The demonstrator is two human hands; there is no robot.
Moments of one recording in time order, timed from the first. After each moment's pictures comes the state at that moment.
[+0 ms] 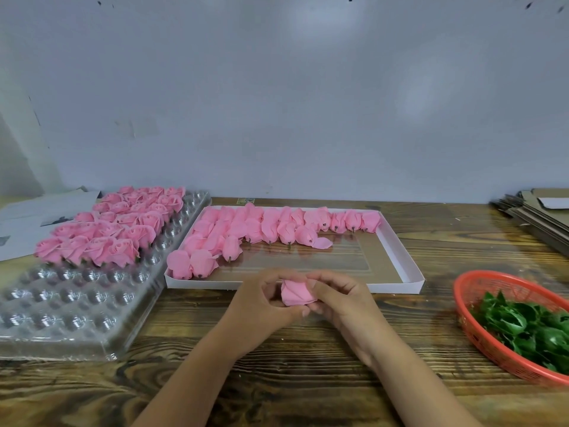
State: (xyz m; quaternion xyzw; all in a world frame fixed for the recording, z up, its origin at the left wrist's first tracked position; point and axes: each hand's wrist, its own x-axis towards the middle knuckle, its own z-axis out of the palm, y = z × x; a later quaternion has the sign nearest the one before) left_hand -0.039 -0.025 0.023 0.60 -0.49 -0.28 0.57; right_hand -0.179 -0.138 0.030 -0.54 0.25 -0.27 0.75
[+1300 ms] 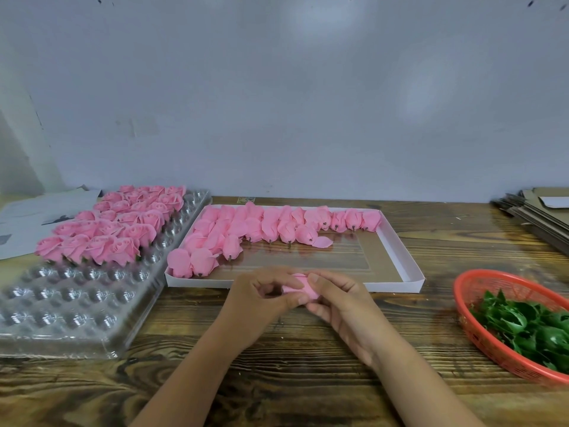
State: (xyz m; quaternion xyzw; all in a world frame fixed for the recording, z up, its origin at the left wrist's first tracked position) left_hand -0.043 -0.023 0.034 0.58 -0.50 -0.21 0.61; right_hand -0.180 -0.136 0.037 -0.50 0.20 -0.23 0.81
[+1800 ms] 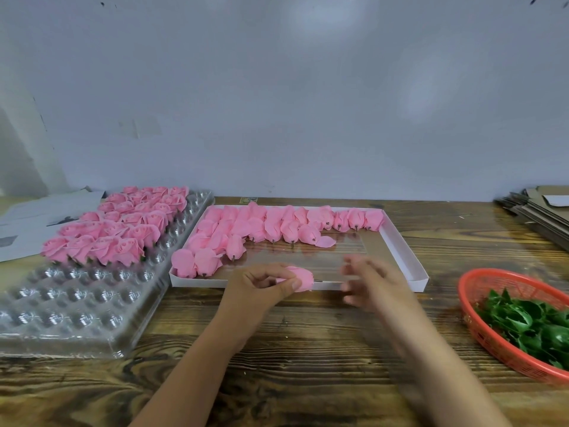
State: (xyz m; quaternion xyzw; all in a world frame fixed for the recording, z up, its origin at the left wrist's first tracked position) left_hand -0.038 -0.024 0.036 0.59 -0.38 -0.28 0.66; right_hand -0.200 -0.153 0.056 -0.58 0.35 -0.33 0.66
